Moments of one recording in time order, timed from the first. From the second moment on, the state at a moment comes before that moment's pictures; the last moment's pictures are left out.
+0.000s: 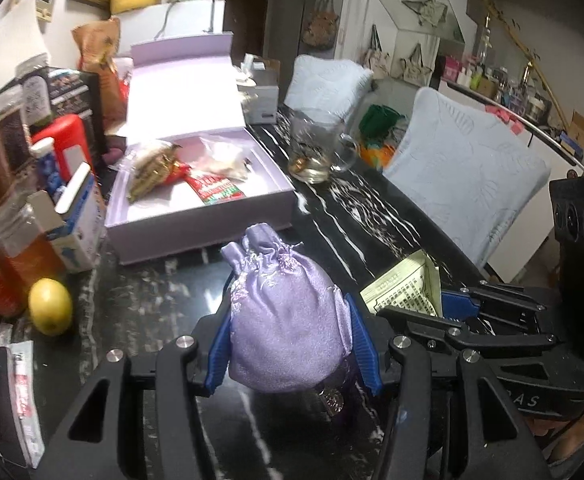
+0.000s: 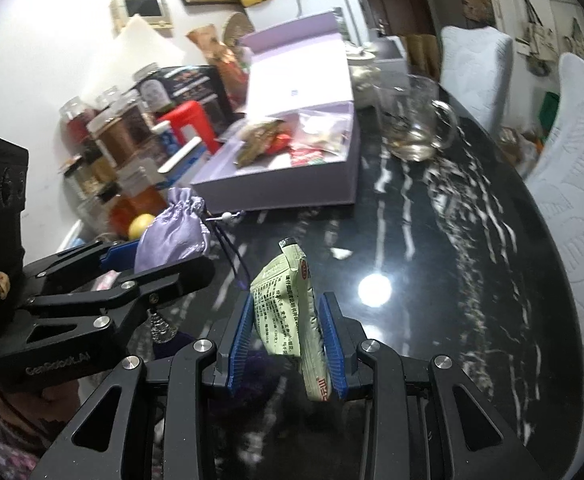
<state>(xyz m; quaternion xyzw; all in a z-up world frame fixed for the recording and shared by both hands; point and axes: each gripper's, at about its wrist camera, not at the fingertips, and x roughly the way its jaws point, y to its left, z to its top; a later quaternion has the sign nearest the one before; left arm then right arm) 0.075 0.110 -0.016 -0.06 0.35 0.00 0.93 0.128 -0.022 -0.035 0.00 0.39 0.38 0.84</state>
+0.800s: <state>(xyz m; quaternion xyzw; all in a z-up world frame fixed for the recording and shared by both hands) 0.083 0.168 0.060 -0.02 0.24 0.00 0.97 0.135 0.047 0.043 -0.02 0.30 0.42 0.86</state>
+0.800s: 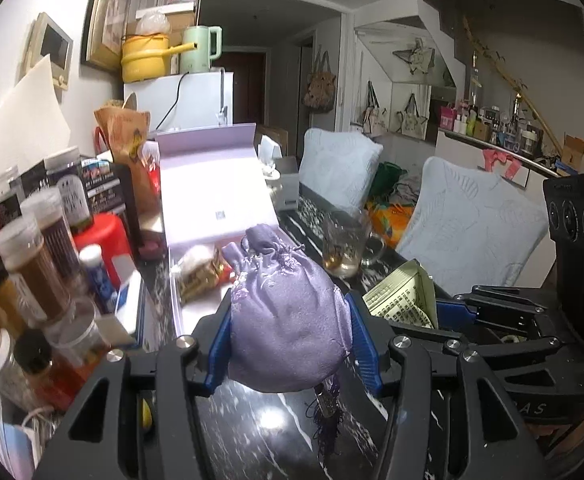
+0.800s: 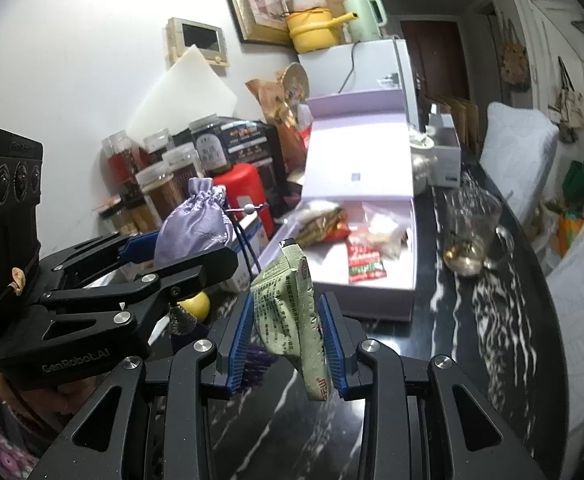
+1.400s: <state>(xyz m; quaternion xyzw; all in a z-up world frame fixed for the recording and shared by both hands) 0.126 0.202 0.104 -0.02 0.17 0.02 0.98 0.186 0.063 0.093 -0.03 0.24 0.42 0.88</state>
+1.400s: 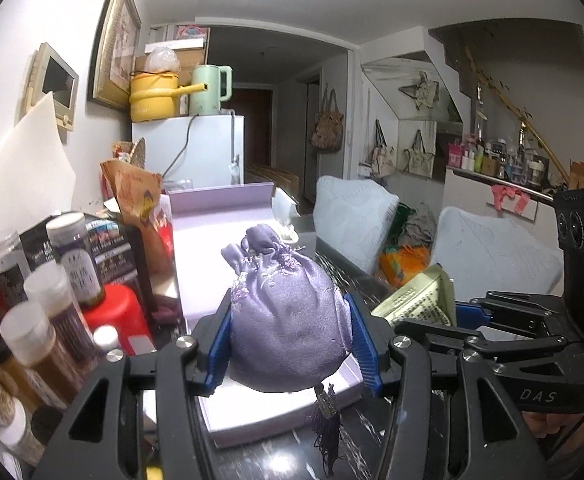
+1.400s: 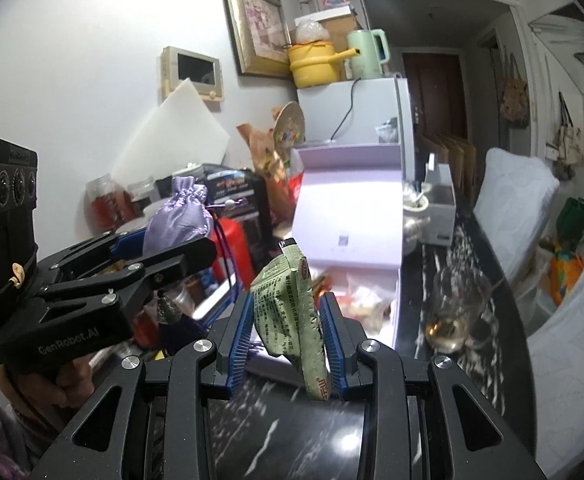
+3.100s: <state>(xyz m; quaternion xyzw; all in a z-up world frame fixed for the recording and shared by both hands) 0.336 0.278 -0.011 -0.03 0.33 0.10 0.94 0.392 0.153 0.000 -0.04 0.37 0.38 0.85</state>
